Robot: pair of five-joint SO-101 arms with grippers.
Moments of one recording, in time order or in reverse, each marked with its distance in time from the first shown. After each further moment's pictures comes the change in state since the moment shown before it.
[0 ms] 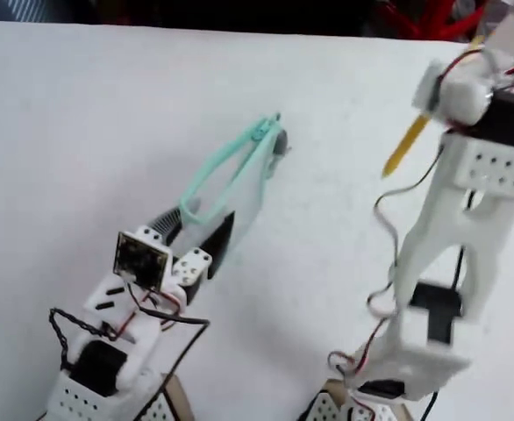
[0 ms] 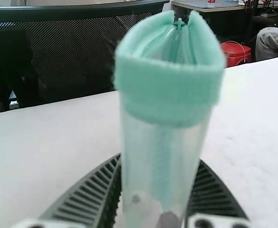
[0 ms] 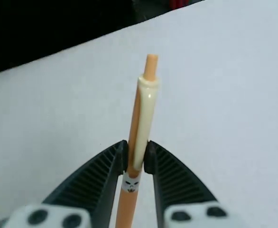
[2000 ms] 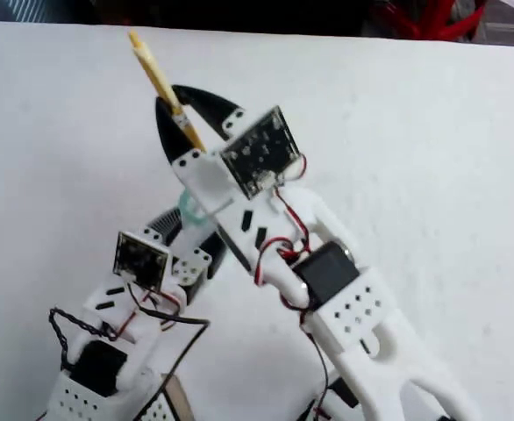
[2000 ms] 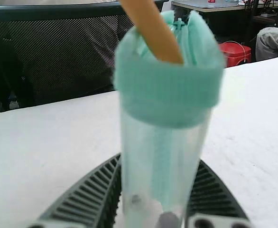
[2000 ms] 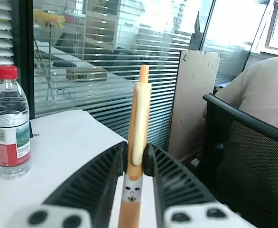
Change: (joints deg) left arm 0.0 0.0 0.0 0.0 0.0; right arm -49.3 -46.4 79.9 -82.5 18.3
